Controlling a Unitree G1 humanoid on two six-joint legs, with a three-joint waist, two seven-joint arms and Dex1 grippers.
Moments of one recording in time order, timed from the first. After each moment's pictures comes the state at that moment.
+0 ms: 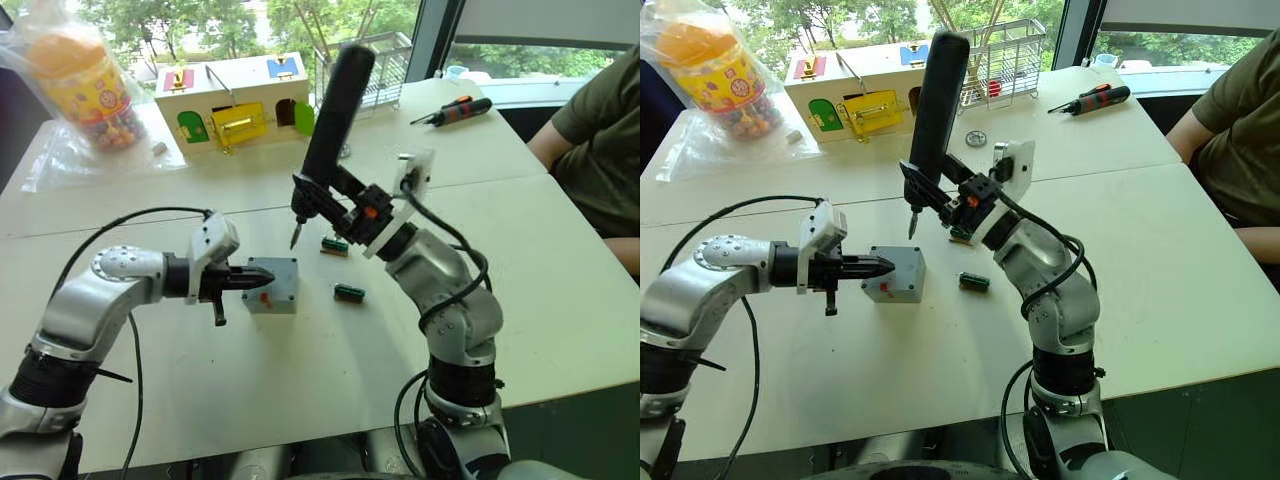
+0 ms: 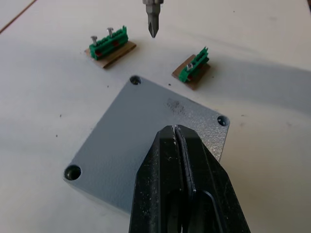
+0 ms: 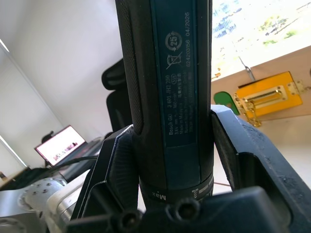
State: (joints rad) left arm -0.35 0.80 -0.07 -0.26 -0.49 0.69 -1.05; right arm -0.47 0.04 0.02 -0.39 0.37 0.60 0.51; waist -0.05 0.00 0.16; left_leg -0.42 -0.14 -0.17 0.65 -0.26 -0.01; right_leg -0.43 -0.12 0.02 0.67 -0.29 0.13
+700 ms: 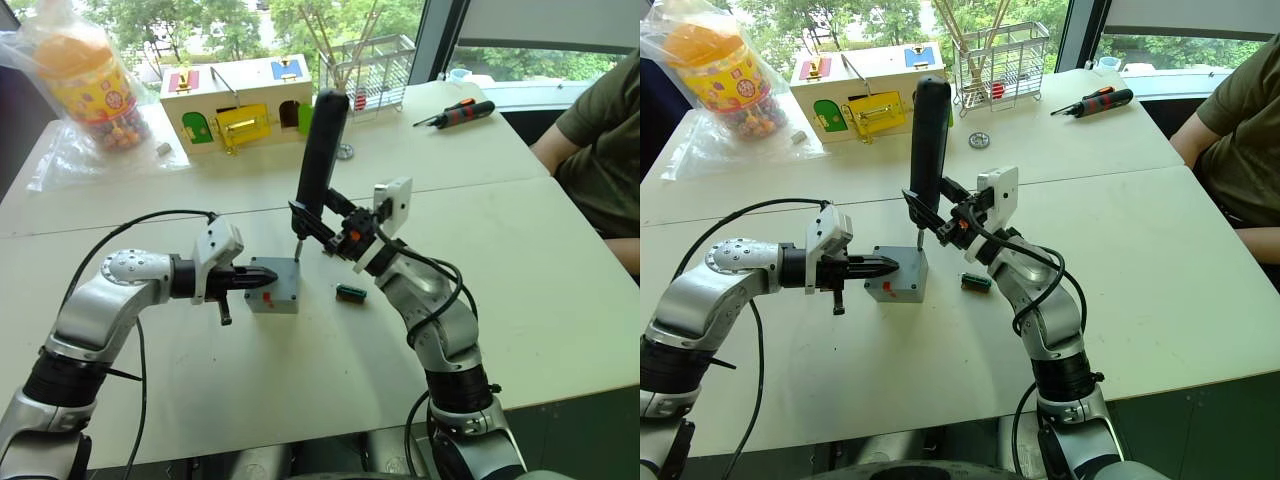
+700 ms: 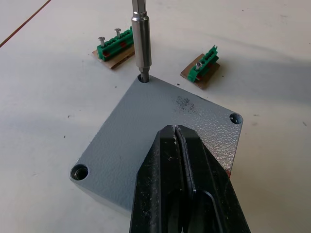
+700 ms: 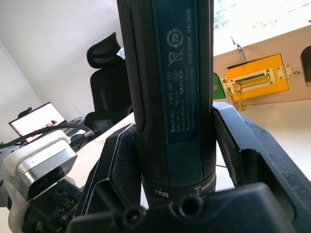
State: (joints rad) left arm -0.36 0.78 -0.09 -0.22 -0.45 0.62 -1.04; right arm -0.41 -0.03 0.15 -0.25 0.29 0.36 0.49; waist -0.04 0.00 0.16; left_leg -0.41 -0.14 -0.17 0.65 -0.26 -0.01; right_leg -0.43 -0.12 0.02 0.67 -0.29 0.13
